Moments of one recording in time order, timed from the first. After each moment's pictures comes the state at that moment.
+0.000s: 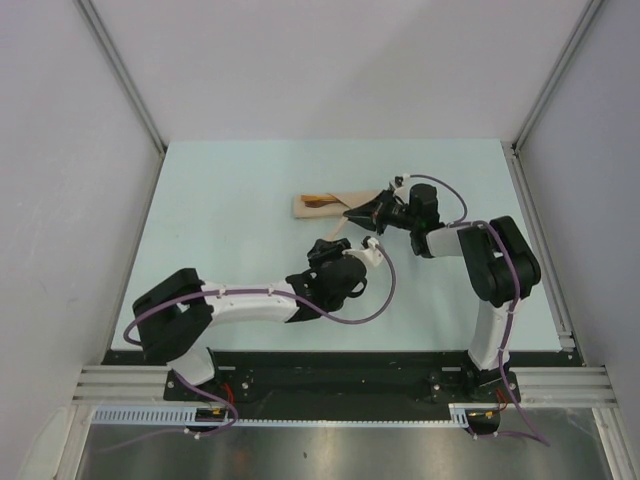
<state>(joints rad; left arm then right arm) -1.13 1.60 0.90 0.12 -0.92 0.45 0.32 1.93 0.95 0.77 -0.77 1.41</state>
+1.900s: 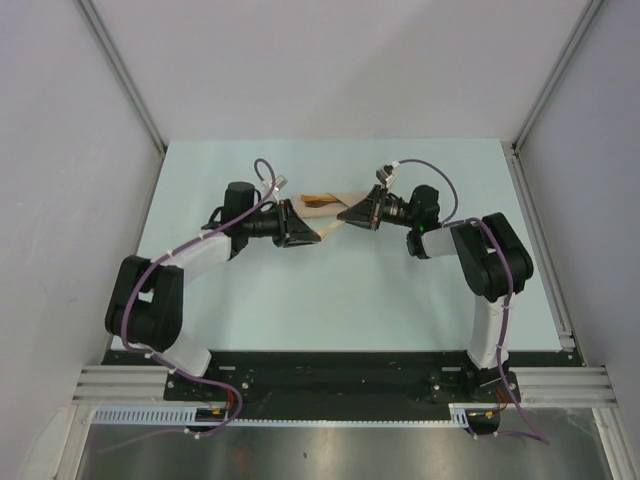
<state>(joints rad) -0.29 1.58 0.91 0.10 0.93 -0.73 0.33 1.98 0.96 1.14 -1.00 1.32</state>
